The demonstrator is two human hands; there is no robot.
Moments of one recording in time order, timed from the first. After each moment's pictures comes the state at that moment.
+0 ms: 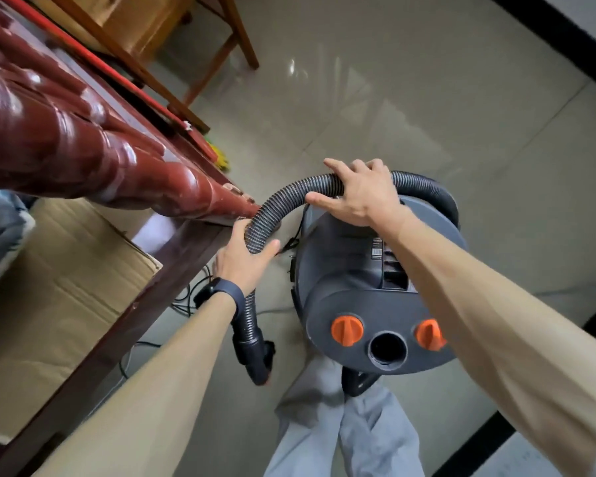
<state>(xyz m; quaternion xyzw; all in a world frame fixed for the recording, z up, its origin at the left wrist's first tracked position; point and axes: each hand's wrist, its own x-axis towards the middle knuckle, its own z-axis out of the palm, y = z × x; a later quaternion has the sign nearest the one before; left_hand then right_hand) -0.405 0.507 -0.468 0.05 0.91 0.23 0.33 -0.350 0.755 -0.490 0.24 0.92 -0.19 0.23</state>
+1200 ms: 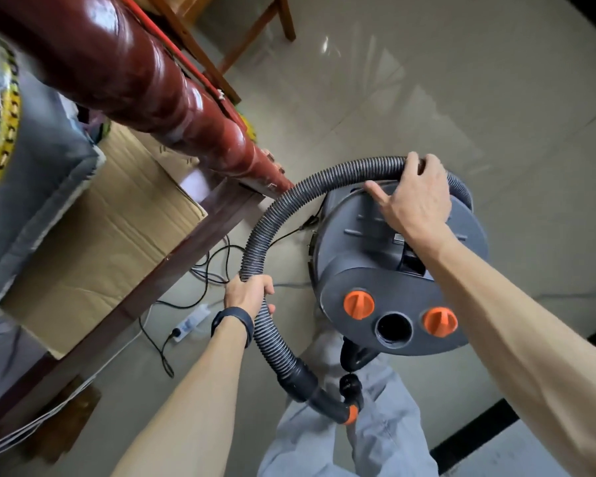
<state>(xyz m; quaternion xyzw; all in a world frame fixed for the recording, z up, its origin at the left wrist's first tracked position) -0.334 0.421 -0.470 -0.37 0.76 0.37 0.38 -0.299 0.717 -0.464 0.41 0.89 -0.16 0.11</state>
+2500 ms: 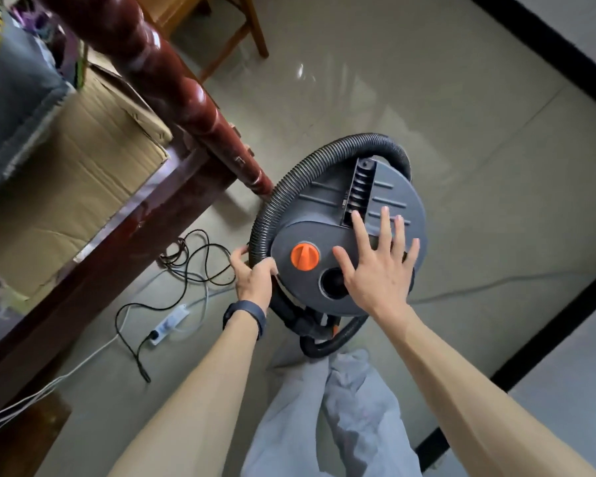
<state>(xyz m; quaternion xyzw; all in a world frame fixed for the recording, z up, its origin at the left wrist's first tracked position) -0.227 0.449 -0.471 -0.25 0.80 0.46 0.28 -0.106 0.613 -0.469 0.36 0.91 -0.17 0.09</state>
